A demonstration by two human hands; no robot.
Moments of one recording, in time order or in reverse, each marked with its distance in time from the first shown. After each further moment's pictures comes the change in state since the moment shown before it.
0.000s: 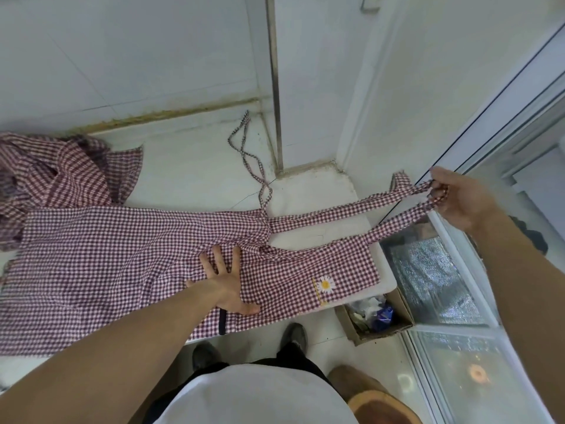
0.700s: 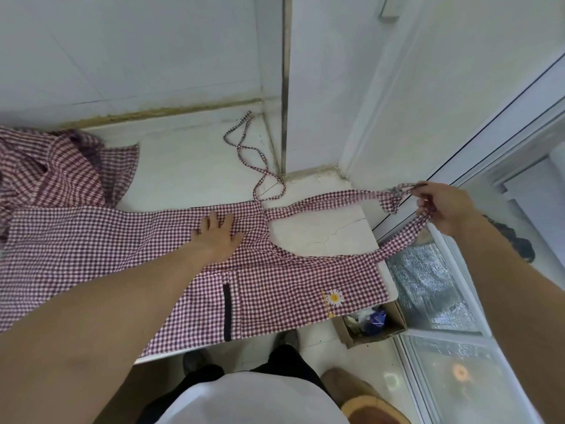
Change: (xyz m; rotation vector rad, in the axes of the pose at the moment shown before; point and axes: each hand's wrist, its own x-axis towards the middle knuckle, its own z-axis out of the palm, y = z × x) left_hand 0.036 -0.018 -0.081 -0.174 0.356 0.119; right_hand 0.020 0.013 0.037 -0.330 0.277 0.010
